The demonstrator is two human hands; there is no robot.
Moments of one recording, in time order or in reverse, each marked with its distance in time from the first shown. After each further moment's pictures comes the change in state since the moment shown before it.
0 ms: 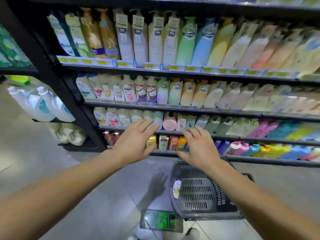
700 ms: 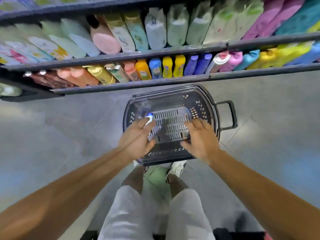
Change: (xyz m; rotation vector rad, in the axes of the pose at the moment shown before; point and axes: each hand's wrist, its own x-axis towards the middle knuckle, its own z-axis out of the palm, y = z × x) left_hand 0.110 0.194 0.384 -0.218 -0.571 -0.171; right_hand -0.099 0.310 0.288 0.236 -0.546 0.224
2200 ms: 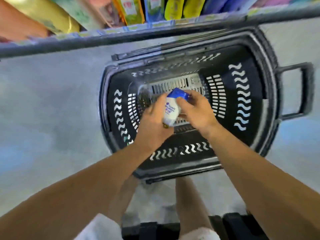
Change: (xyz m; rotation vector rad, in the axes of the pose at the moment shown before) left_hand 0.142 -0.104 0.245 -0.630 0.117 -0.141; right_hand 0.221 -0.009 0.198 1.250 0.011 0.488
